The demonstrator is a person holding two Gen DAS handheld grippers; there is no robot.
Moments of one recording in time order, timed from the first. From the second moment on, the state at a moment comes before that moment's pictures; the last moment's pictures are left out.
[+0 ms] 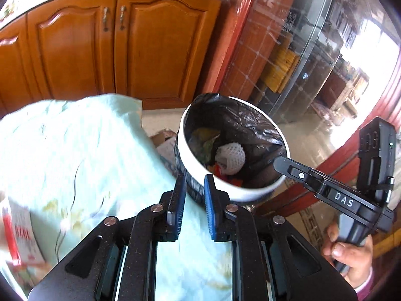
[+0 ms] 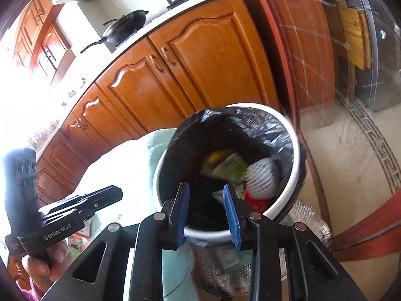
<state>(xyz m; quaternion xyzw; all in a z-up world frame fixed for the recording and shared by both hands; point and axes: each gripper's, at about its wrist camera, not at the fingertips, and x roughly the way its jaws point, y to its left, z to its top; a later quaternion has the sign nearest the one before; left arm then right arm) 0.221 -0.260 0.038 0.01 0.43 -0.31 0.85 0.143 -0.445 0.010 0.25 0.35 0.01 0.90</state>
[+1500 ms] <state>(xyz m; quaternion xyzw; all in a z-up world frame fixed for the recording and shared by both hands) 0.177 0.047 0.022 -0.13 0.40 -0.07 0.90 0.154 -0.189 0.014 0.16 0.40 0.19 0.88</state>
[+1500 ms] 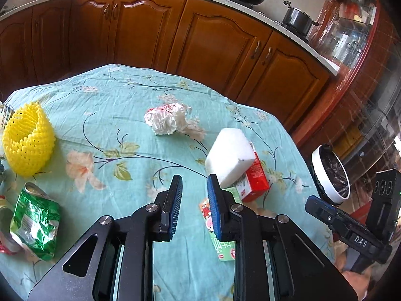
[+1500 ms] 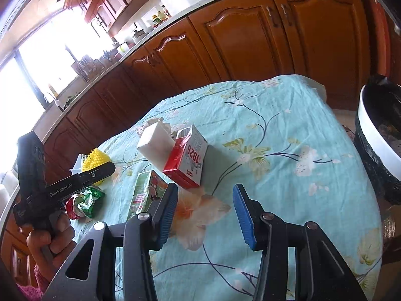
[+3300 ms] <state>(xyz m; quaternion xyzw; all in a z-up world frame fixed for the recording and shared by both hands) 0.226 0.029 0.067 -0.05 0.37 -0.14 0.92 0.180 -0.161 0.067 0.16 0.32 0.25 0.90</state>
